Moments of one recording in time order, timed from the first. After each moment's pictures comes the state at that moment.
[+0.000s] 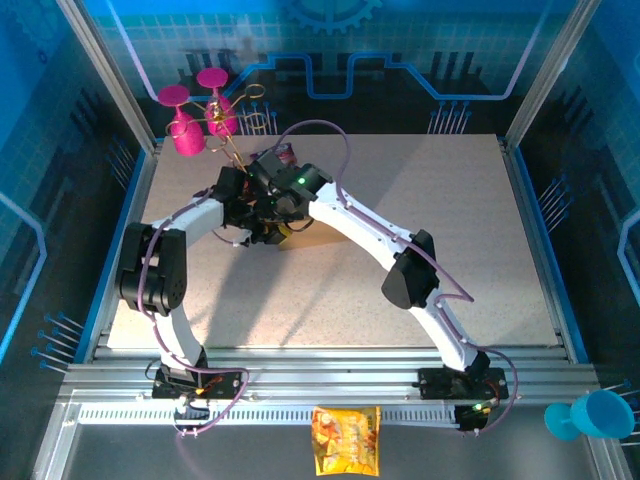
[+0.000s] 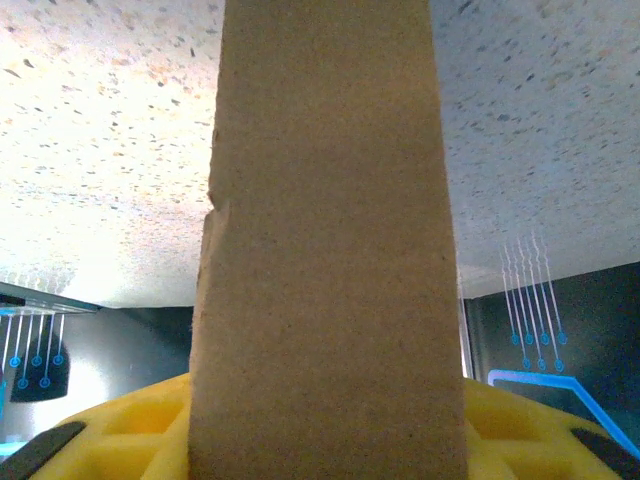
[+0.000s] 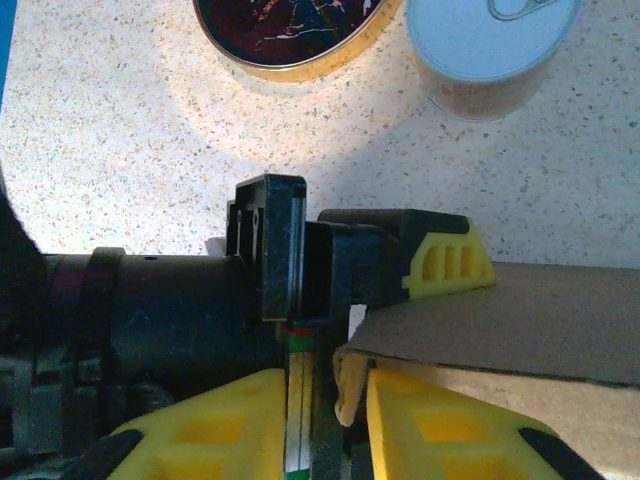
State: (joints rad) left arm -0.13 1.82 1.18 -0.47 0.78 -2.09; right arm 0.88 2.32 2.43 -1.11 0.09 0.73
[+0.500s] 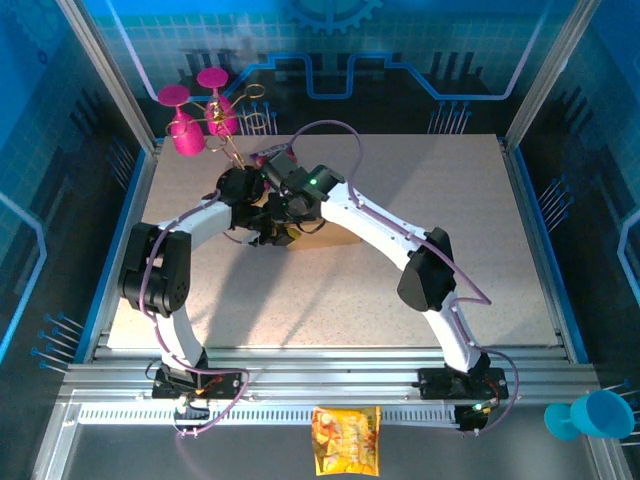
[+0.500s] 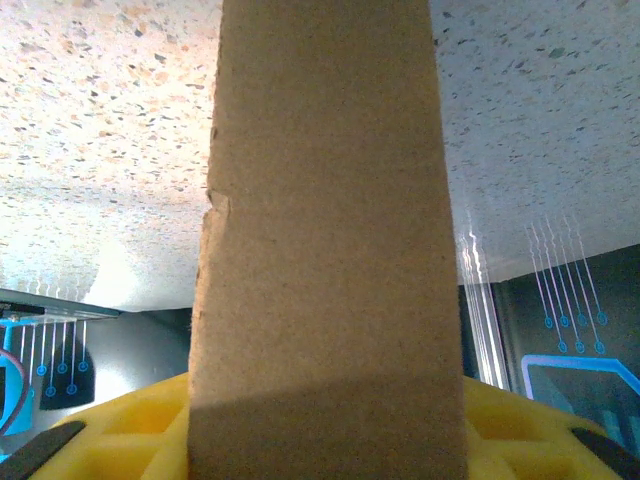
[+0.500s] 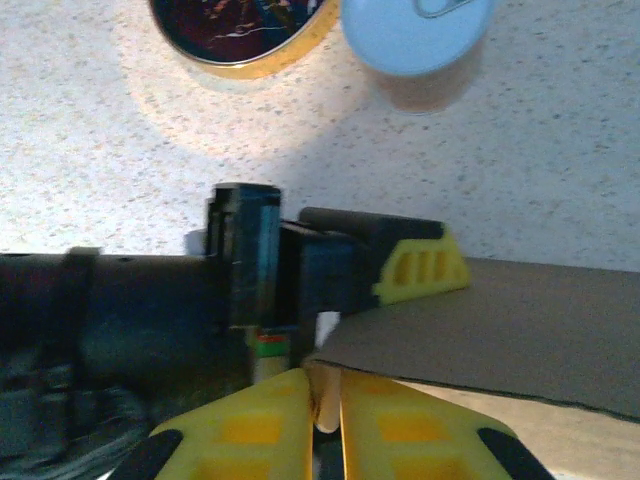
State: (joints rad) left arm -0.18 1.82 1.17 -0.41 0.77 -2.09; right arm 0.86 2.20 2.22 -1.05 0.11 0.71
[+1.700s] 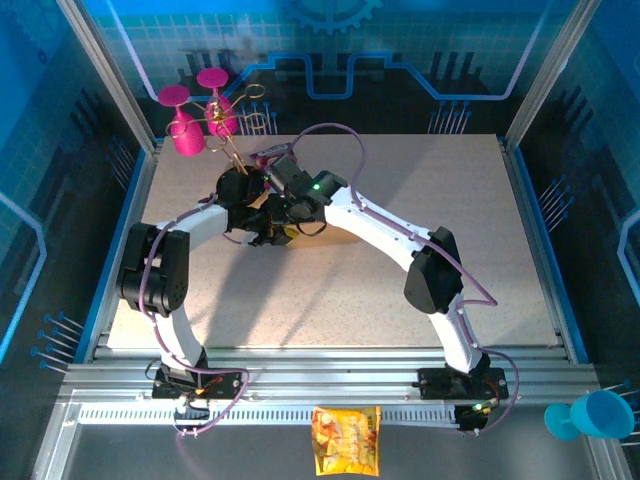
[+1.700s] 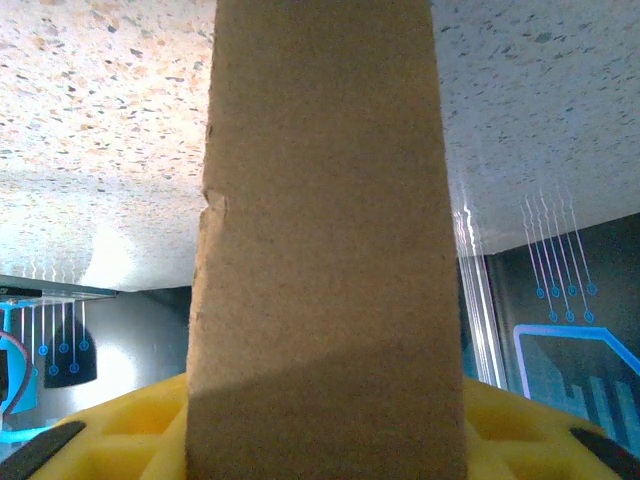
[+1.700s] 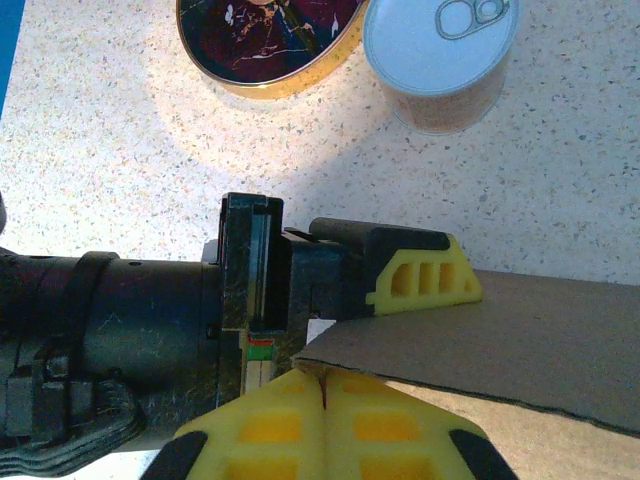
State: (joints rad) left arm -0.15 1.82 1.12 -0.31 0.84 -2.09; right arm 0.86 2.14 2.09 -0.90 0.10 0.71
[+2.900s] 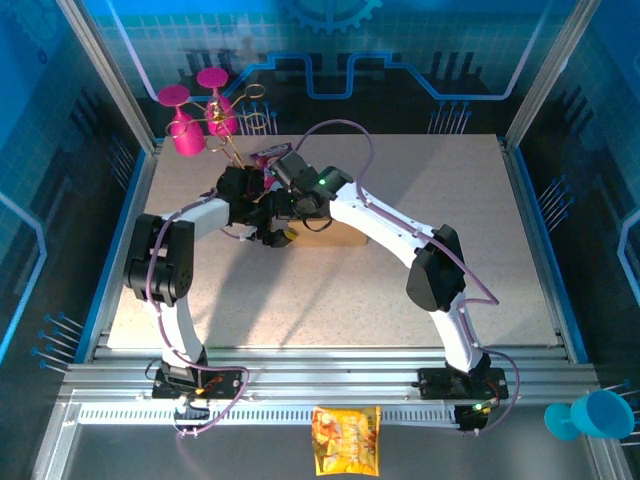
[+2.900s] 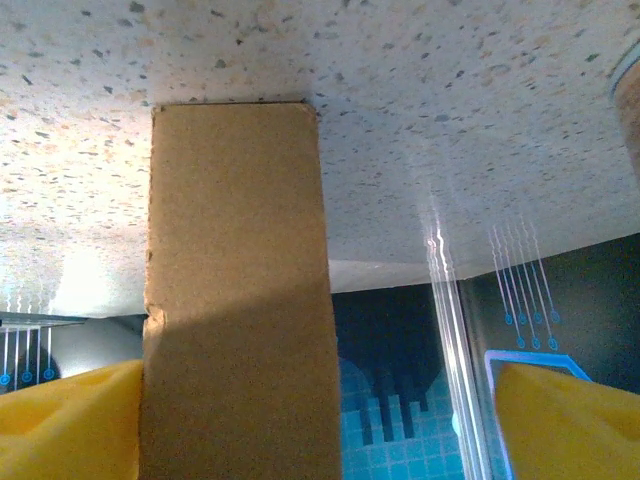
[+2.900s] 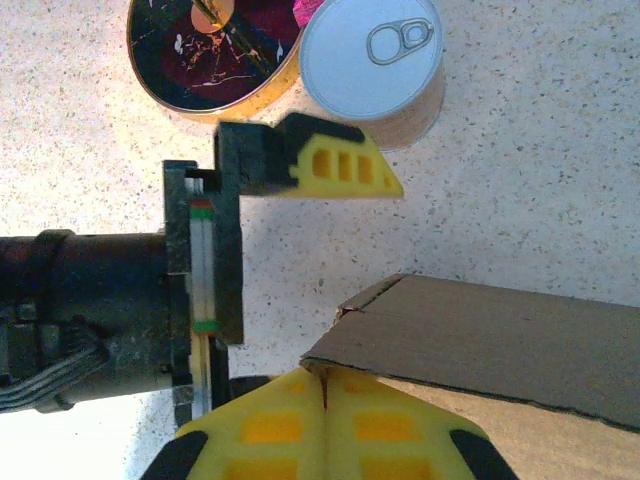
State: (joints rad) left arm -0.13 1.91 1.20 -0.32 0.80 -2.09; right arm 0.82 2.14 2.09 -0.92 0.13 0.73
